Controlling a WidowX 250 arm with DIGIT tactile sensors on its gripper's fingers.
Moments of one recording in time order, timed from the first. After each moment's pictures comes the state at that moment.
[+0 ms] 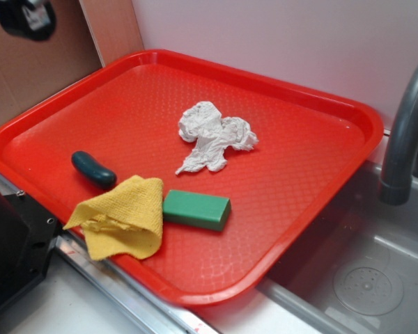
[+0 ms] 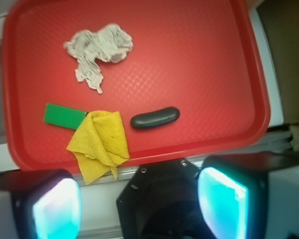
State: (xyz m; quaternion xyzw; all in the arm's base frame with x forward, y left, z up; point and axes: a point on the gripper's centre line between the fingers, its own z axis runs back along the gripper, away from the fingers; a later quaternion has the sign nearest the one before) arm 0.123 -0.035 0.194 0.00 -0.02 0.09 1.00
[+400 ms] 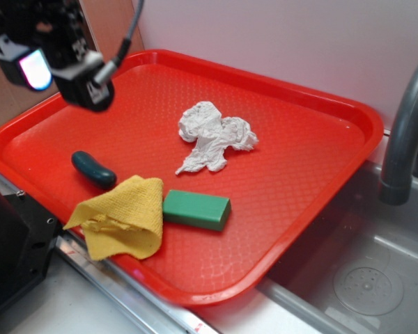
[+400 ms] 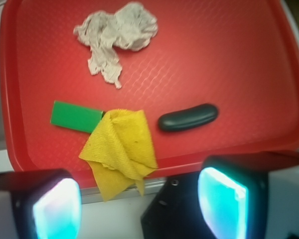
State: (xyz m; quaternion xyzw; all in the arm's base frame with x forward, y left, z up) arm 0.129 -0.060 0.142 -0.03 -0.02 0.09 0.99
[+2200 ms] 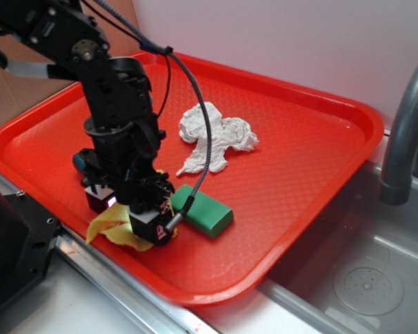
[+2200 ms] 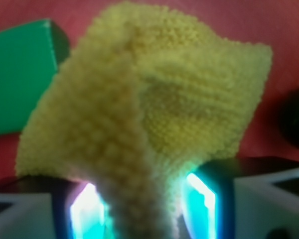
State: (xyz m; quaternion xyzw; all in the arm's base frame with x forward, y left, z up) arm 0.145 -0.075 0.012 -0.01 0.03 0.10 0.99
